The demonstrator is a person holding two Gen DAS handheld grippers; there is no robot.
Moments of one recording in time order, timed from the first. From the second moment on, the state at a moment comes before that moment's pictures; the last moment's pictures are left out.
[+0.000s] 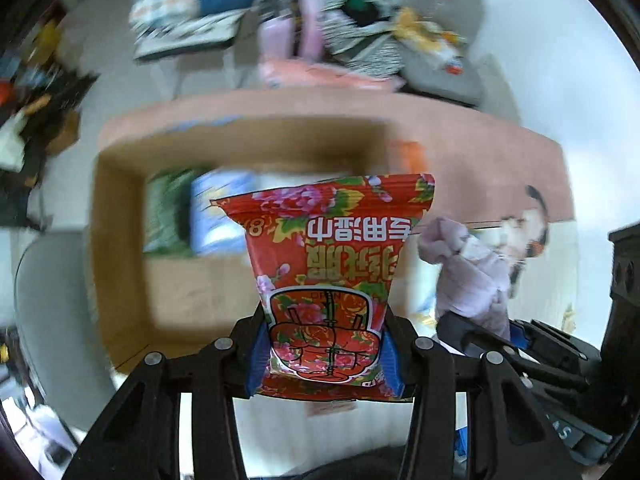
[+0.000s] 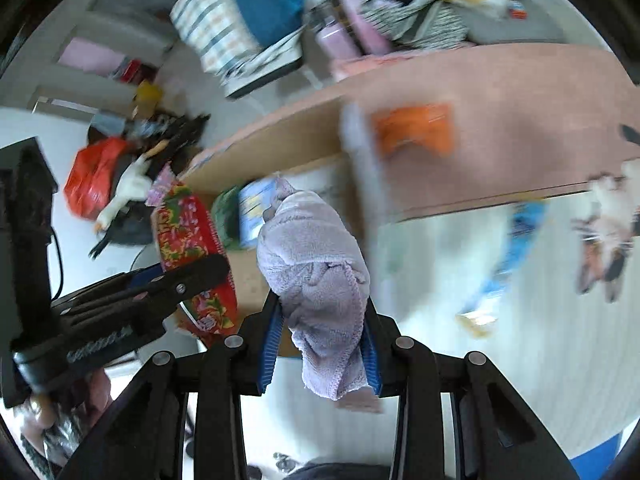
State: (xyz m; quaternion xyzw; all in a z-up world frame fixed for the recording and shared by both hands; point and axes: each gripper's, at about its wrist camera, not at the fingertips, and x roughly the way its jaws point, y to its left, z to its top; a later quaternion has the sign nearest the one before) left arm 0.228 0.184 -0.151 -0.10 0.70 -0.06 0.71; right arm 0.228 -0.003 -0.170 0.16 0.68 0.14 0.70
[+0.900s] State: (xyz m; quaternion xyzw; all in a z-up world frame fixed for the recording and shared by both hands) left arm 0.232 0.266 -0.297 -0.16 0.80 -0.06 0.57; right arm 0.214 0.176 -0.298 0.07 0.76 0.11 0.63
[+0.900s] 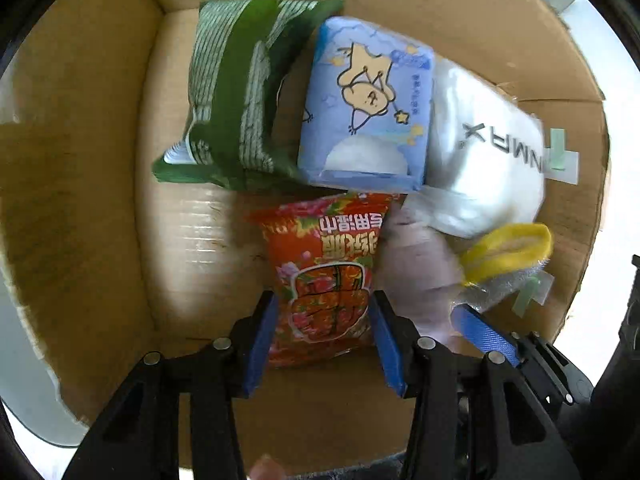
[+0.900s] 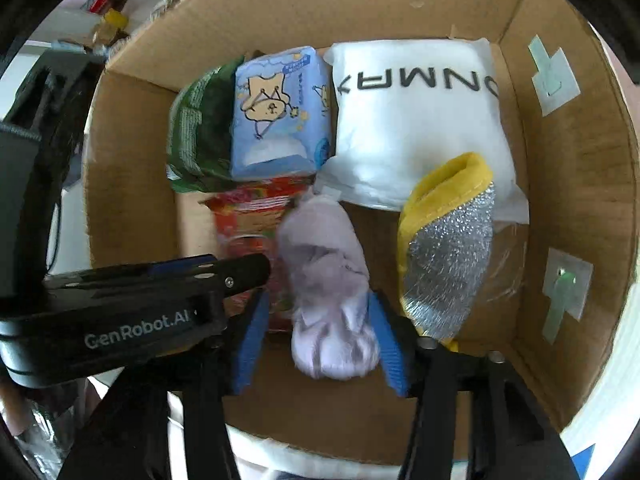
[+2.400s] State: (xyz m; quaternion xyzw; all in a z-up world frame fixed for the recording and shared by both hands) left arm 0.129 0.252 -0.069 -0.06 0.60 0.05 0.80; right arm 0.140 0.070 -0.093 0.01 0.63 0.09 0.77
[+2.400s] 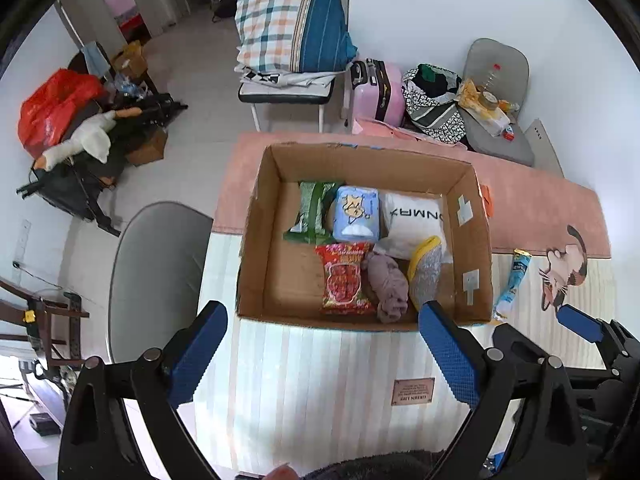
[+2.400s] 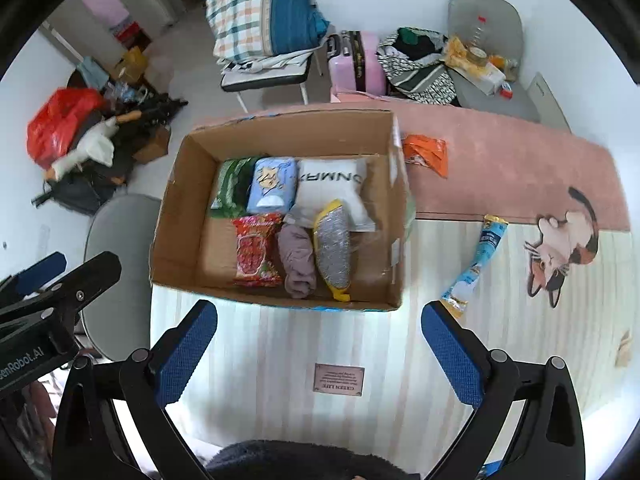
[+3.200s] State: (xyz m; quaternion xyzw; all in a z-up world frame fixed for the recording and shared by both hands) left arm 0.371 -0.064 -0.240 0.36 0.64 -0.10 0.67; right arm 0.261 -0.160 -0.337 0.12 0.78 -0.08 0.61
